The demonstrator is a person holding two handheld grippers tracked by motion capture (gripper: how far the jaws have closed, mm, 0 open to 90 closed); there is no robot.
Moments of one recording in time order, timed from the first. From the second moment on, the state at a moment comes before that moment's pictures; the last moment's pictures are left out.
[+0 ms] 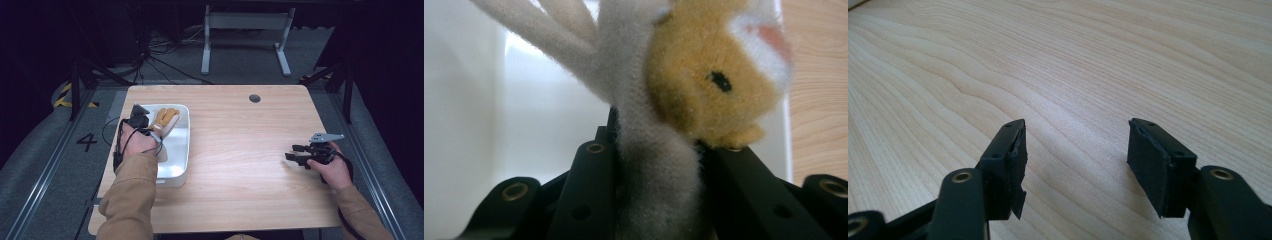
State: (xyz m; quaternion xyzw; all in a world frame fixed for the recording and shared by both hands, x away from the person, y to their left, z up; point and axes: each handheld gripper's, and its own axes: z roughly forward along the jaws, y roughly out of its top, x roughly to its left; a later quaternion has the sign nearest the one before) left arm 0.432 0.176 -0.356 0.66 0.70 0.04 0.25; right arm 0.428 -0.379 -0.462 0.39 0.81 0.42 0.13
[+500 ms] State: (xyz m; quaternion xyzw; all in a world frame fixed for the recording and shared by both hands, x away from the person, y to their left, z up) left arm 0.453 0.177 -0.396 0.65 0.72 0.02 0.23; right arm 0.428 -0.381 -0.464 0.40 0.81 0.42 0.12
